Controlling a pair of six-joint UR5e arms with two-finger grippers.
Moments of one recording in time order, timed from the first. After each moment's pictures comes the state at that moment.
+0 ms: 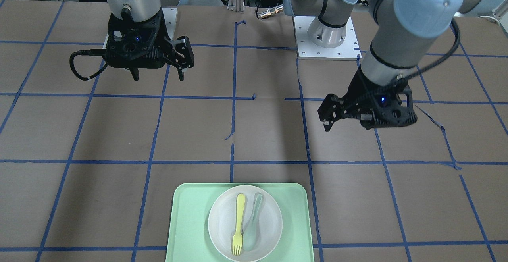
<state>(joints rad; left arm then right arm) -1.56 -1.69 -1.54 -1.41 1.56 -0.07 1.76 -1.51 1.50 -1.58 -1.60 0.15</state>
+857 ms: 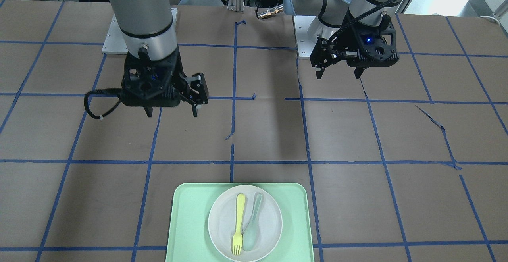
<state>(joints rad) -1.57 -1.50 -1.69 -1.52 1.56 -0.07 1.81 -1.32 1.42 -1.81 -1.60 0.22</state>
